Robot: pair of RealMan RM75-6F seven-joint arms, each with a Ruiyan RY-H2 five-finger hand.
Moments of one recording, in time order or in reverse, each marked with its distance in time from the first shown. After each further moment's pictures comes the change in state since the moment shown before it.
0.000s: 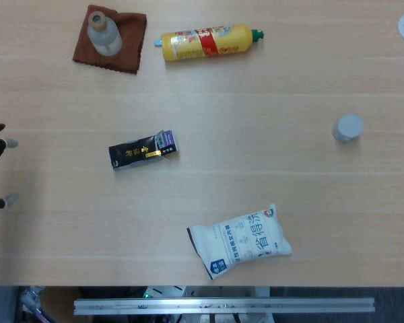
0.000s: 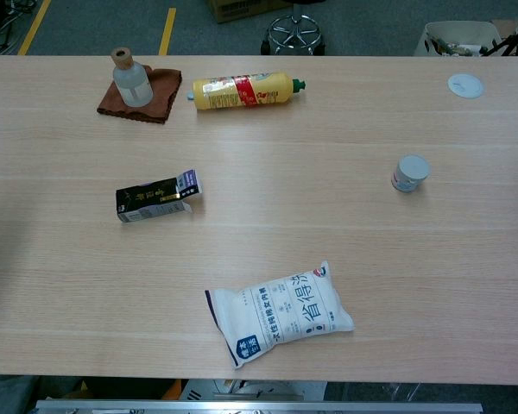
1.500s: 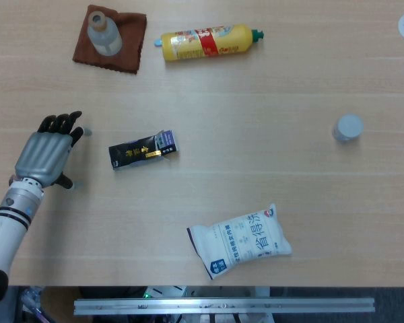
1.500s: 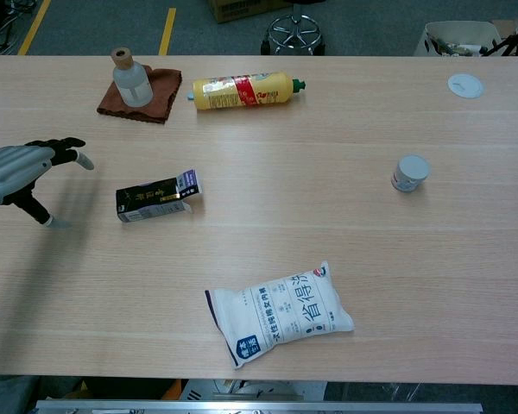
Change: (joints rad) left arm -0.269 -0.230 -0.052 0.090 -0.275 -0.321 0.152; right arm 0.002 -0.048 0.007 0.140 0.046 -0.027 0.158
